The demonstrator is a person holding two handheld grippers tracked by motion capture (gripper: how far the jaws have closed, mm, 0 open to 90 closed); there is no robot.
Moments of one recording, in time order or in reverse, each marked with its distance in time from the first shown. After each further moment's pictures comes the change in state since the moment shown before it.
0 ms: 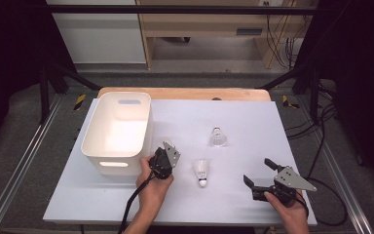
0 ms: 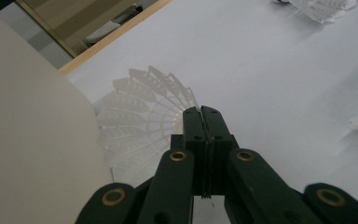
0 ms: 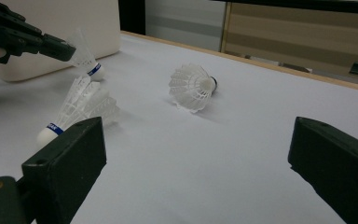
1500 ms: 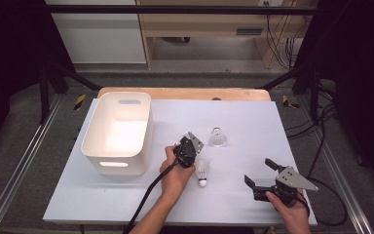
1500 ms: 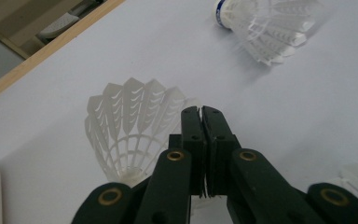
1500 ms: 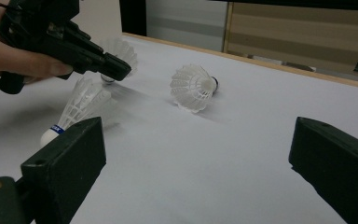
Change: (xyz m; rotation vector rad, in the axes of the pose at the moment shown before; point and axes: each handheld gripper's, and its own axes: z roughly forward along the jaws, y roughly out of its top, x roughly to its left) left arm -0.030 0.044 0.054 0.057 -0.119 0.011; right arm -0.002 0.000 -0.002 -0.003 0.013 0.014
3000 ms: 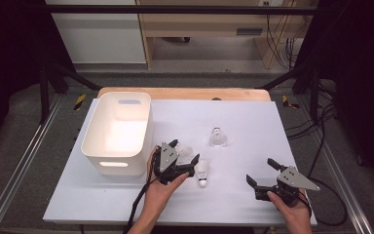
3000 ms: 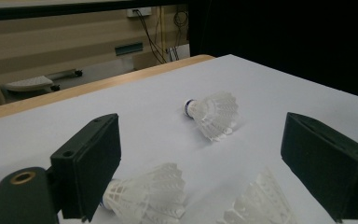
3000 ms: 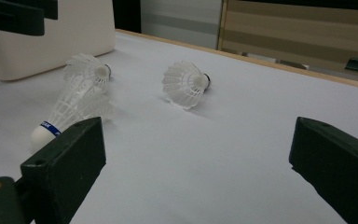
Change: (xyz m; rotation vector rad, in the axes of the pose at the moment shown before) left arm 0.012 -0.041 -0.076 -0.451 -0.177 -0.266; right arm -0.003 0.000 -0.003 0.014 -0.022 -0.002
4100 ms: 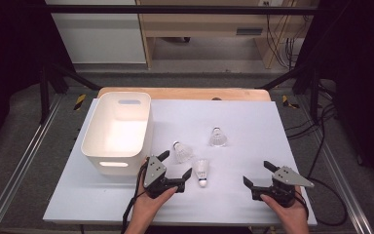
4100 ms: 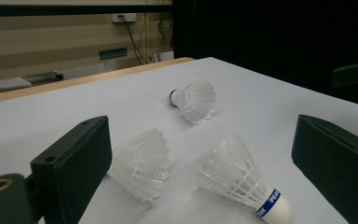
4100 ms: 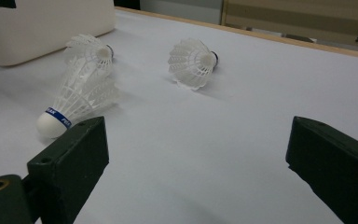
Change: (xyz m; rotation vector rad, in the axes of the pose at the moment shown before) left arm 0.002 -0.017 -0.032 -0.041 -0.077 -0.006; right arm 0.008 0.003 0.006 0.100 0.003 0.035
